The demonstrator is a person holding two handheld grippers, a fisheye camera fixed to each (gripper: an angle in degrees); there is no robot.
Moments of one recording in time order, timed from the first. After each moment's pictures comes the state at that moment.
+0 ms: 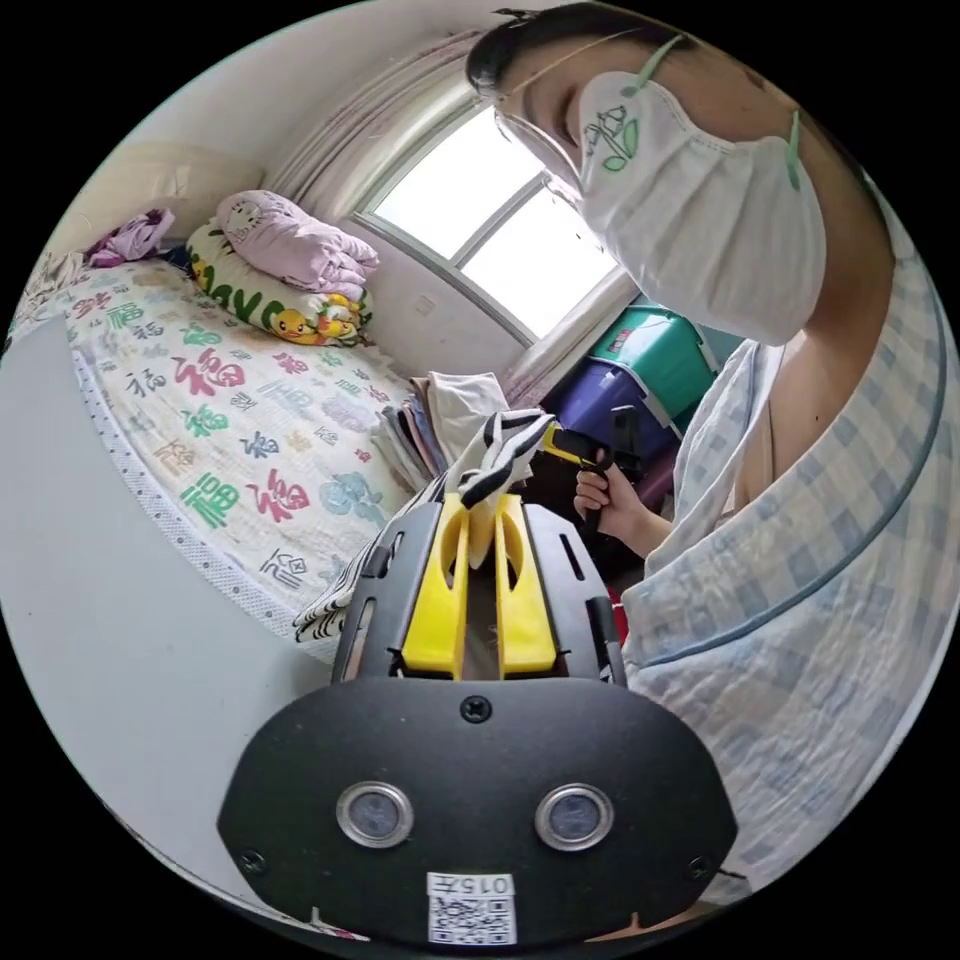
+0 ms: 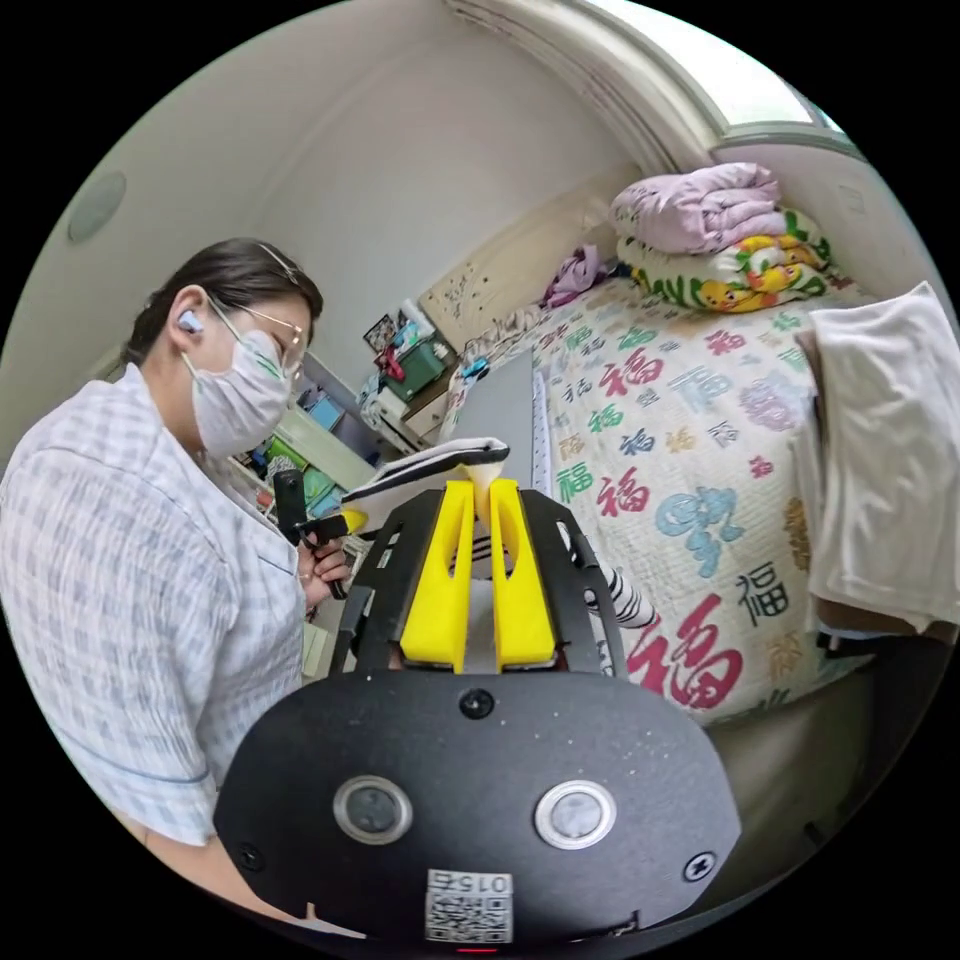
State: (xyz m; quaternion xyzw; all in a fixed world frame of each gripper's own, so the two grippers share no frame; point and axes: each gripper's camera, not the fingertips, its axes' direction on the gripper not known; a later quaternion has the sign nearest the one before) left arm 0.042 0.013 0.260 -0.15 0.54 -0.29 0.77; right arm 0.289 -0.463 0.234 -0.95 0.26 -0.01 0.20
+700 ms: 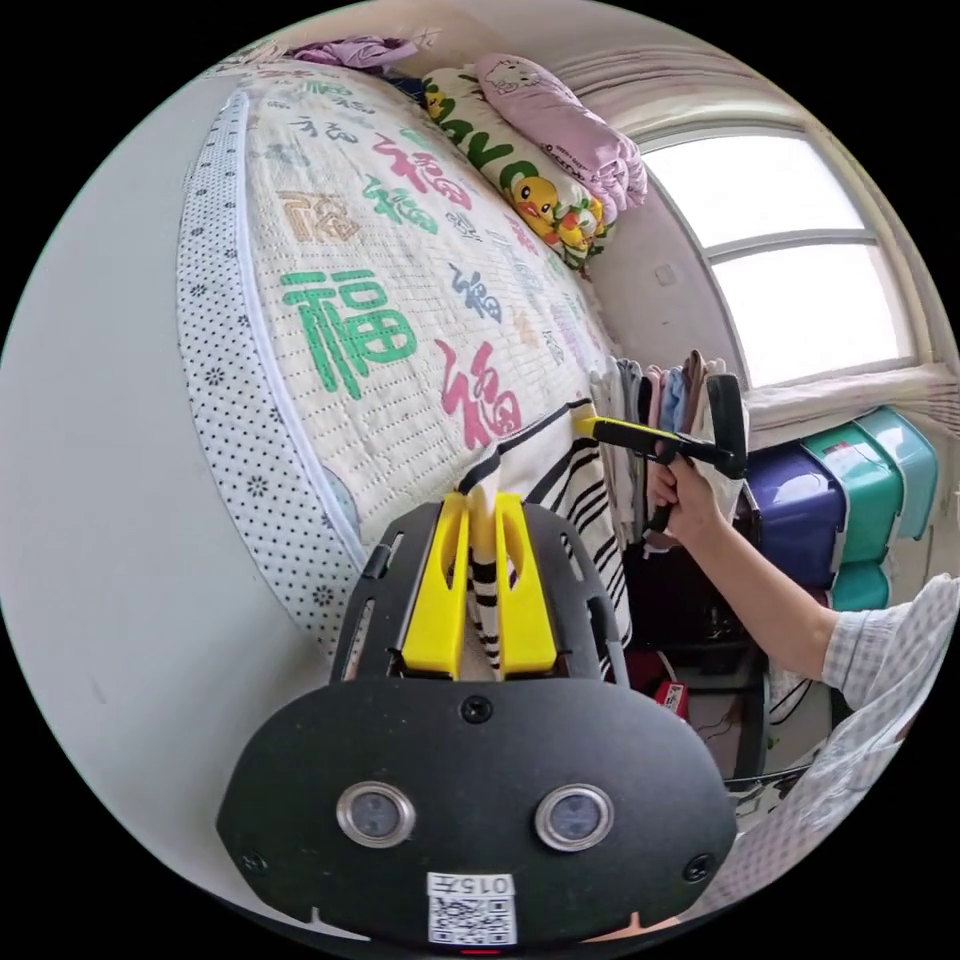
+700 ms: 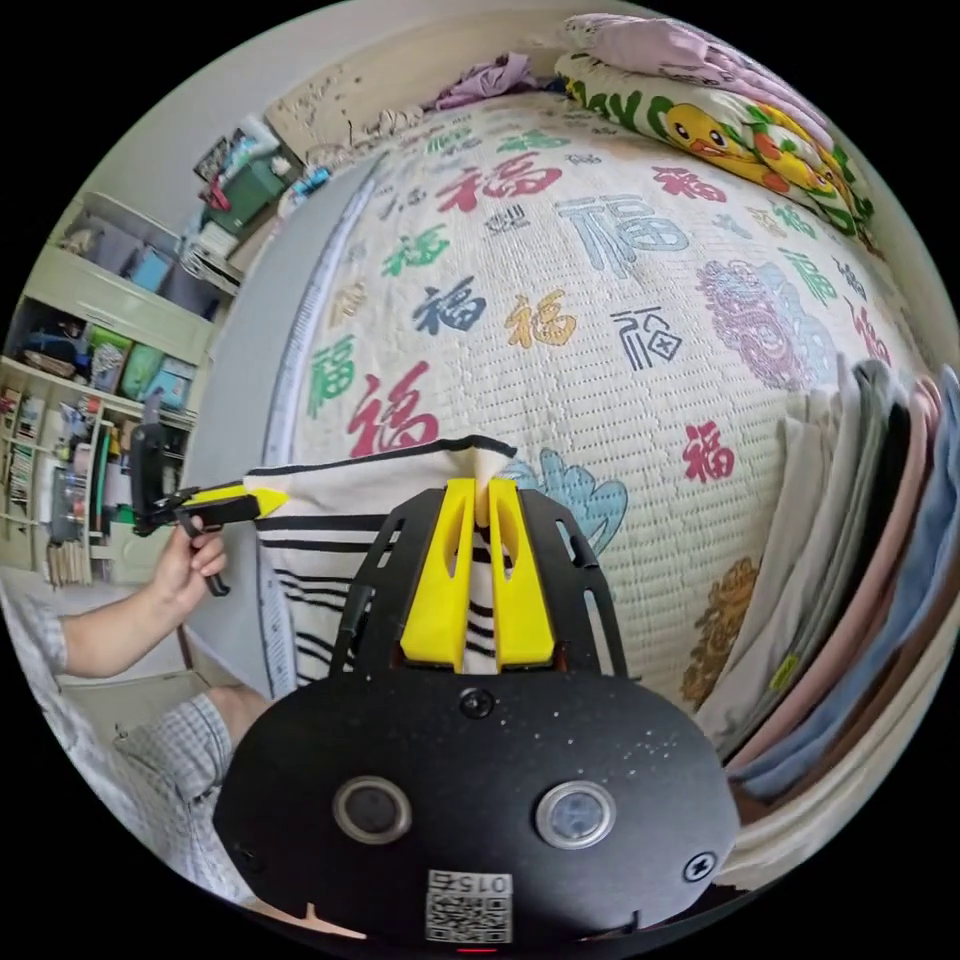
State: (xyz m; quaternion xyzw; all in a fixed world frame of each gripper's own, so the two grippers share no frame) left arm 0.269 0.155 0.558 -0.37 0.42 -0.43 0.71; right arm 0.399 -0.330 -0.130 -0.94 0.28 -0.12 -0.13
